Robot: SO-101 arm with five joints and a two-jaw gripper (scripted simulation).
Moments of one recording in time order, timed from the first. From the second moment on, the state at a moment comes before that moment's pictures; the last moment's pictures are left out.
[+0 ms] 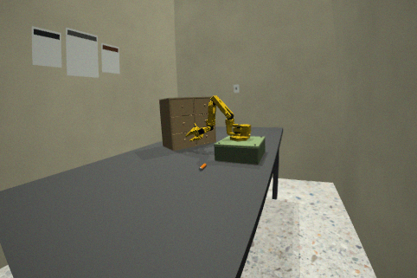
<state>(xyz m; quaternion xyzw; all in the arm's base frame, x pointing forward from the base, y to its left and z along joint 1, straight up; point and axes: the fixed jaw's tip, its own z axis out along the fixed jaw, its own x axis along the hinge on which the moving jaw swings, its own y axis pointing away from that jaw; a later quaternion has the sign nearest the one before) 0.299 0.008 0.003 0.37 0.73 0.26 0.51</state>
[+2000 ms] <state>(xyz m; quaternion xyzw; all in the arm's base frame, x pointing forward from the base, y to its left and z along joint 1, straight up) 0.332 -0.006 -0.011 0.38 0.72 0.25 0.52</state>
